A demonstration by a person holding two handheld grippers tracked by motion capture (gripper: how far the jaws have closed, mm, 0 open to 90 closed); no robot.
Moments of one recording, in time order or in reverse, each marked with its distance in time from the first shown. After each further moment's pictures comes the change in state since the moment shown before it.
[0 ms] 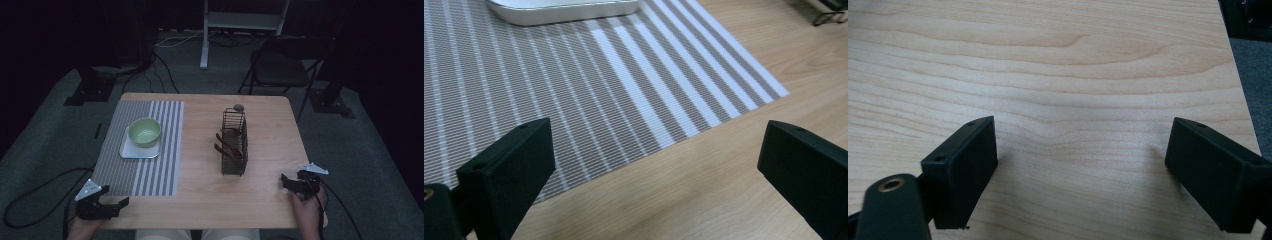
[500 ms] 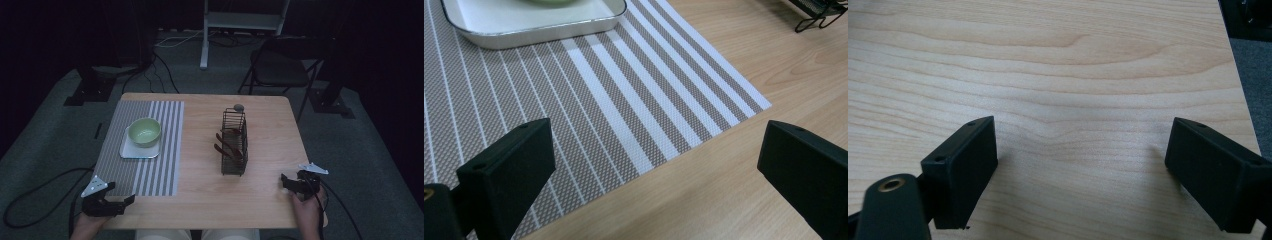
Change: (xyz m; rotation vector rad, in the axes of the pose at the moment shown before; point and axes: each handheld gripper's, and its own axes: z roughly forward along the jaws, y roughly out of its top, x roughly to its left) left arm -0.010 0.014 0.009 -0.010 -0.042 0.036; right arm 0.000 0.000 0.000 0.000 0.000 0.000
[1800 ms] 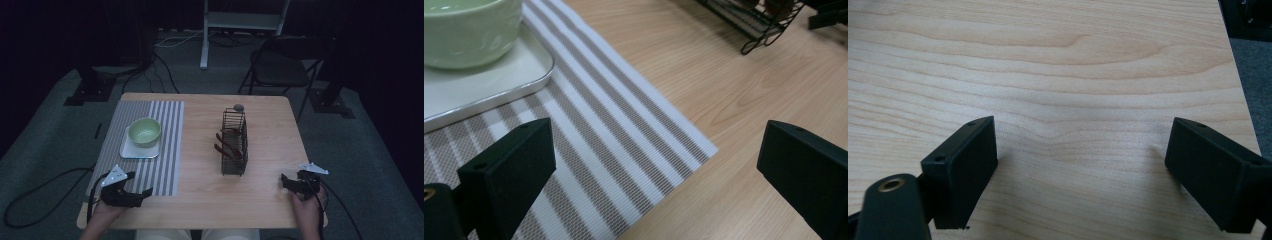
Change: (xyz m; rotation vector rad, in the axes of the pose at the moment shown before) left arm -0.034 0.043 0.026 -0.023 -0.096 0.104; right arm 0.000 0.000 0.000 0.000 0.000 0.000
